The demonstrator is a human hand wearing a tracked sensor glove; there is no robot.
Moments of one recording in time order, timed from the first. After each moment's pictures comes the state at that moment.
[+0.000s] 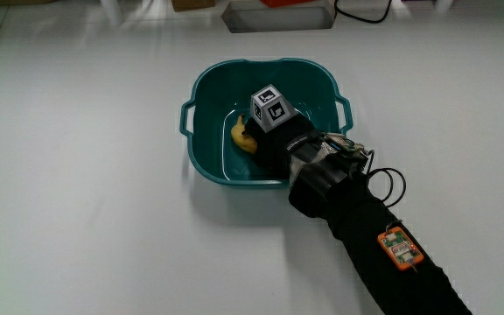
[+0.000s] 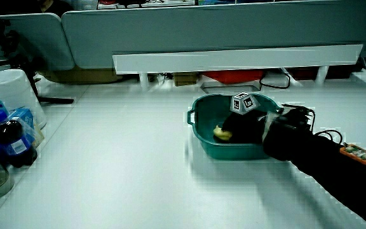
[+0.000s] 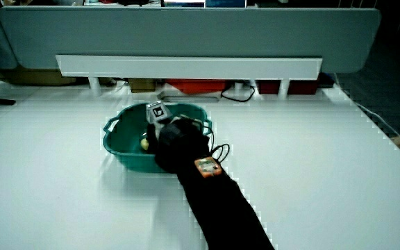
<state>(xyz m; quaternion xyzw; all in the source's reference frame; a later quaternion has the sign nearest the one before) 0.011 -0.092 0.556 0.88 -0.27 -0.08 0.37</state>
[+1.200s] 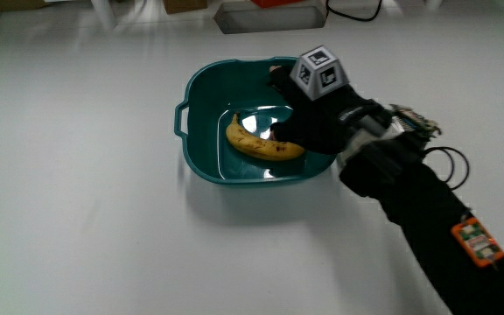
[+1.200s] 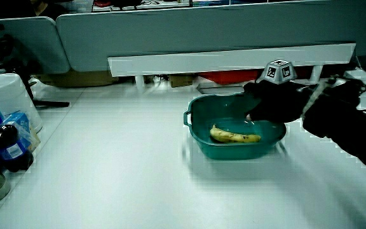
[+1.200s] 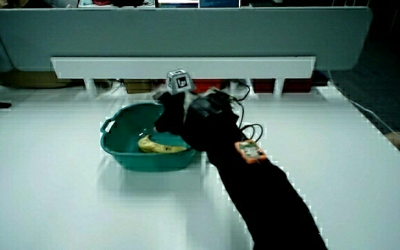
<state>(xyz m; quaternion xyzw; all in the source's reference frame) 0.075 -0.128 0.494 0.90 -0.26 0.00 0.34</state>
